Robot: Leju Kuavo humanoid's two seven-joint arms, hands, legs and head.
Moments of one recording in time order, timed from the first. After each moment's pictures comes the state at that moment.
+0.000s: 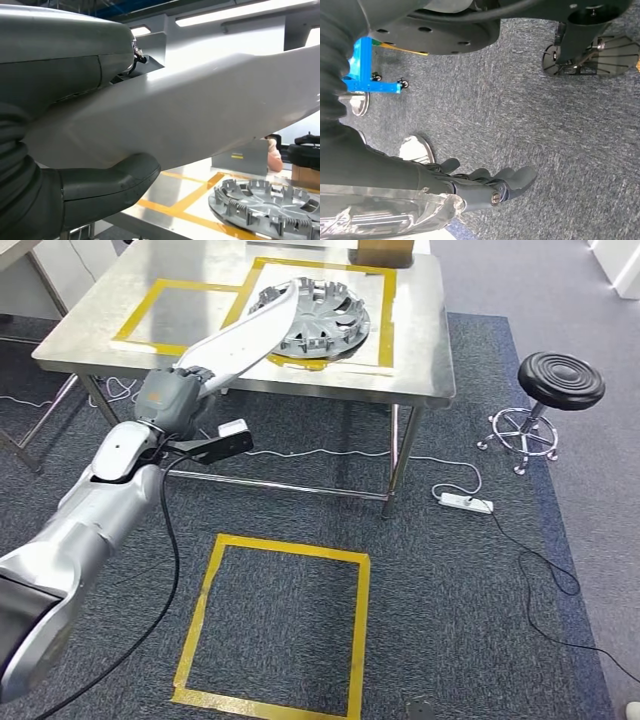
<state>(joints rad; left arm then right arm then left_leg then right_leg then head) -0.99 0.03 -0.55 -0.50 -1.09 0.48 -0.28 -0.13 0.23 -1.12 -0.20 1.31 -0.27 0.01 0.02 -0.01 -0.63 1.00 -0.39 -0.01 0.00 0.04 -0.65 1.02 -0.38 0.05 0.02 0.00</state>
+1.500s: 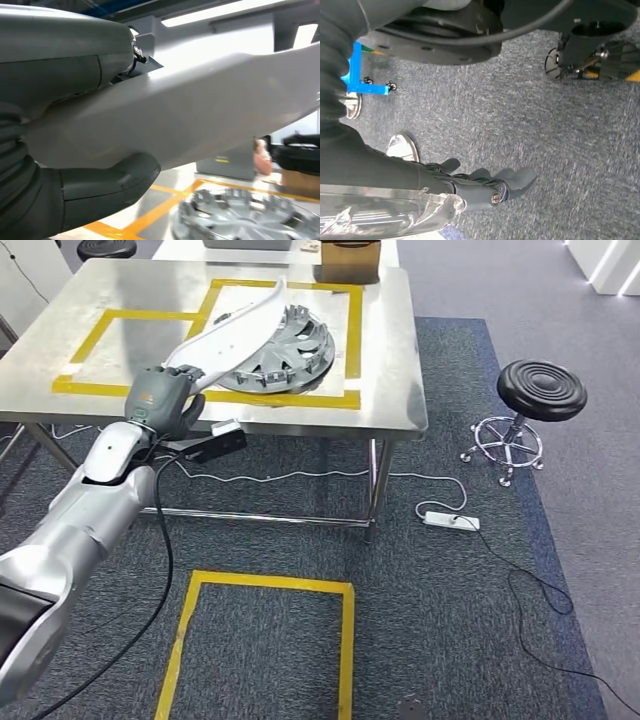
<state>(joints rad) -1.00 0.02 -0.57 -0.49 -1.11 0.49 -0.25 -0.13 0.24 -1.12 -0.19 1.31 -0.28 0.01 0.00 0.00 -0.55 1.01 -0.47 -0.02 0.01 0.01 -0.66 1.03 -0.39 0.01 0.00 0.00</state>
